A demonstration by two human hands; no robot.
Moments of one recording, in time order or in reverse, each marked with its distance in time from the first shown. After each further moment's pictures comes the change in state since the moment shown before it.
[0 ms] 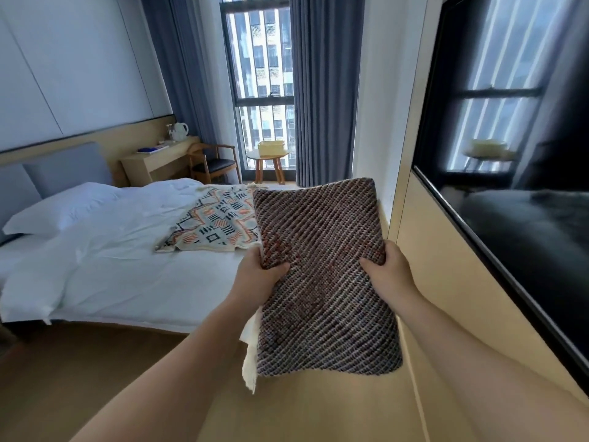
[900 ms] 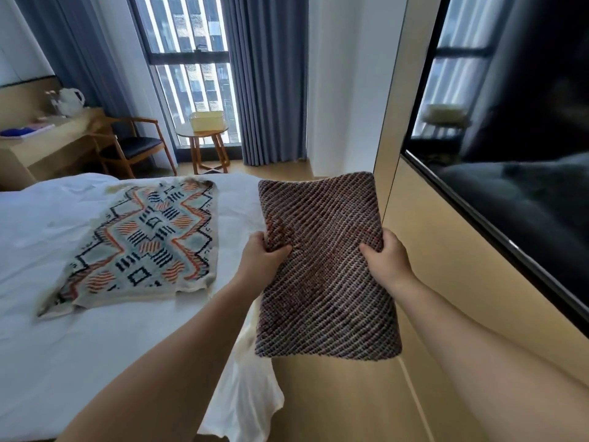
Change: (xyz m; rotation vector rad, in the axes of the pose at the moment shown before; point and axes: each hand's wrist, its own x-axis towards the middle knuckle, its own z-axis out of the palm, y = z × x) left_hand 0.445 -0.065 0.073 0.081 -0.202 -0.030; right_hand 0.377 0.062 0.118 -0.141 0.184 0.157
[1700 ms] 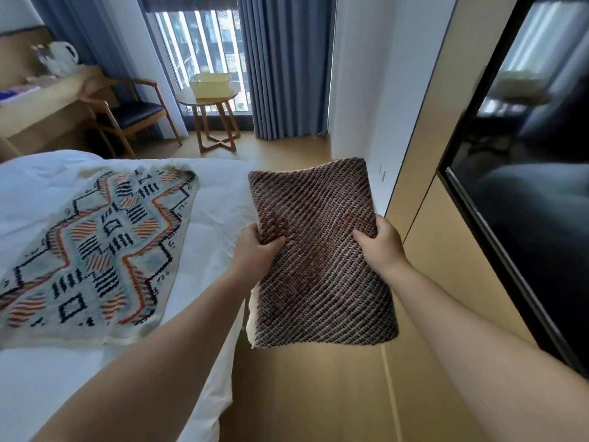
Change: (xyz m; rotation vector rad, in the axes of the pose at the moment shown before) left_hand 0.341 -0.005 0.162 0.042 0.117 -0.152; right_hand 0.409 0.069 0.019 0.016 -0.176 0.001
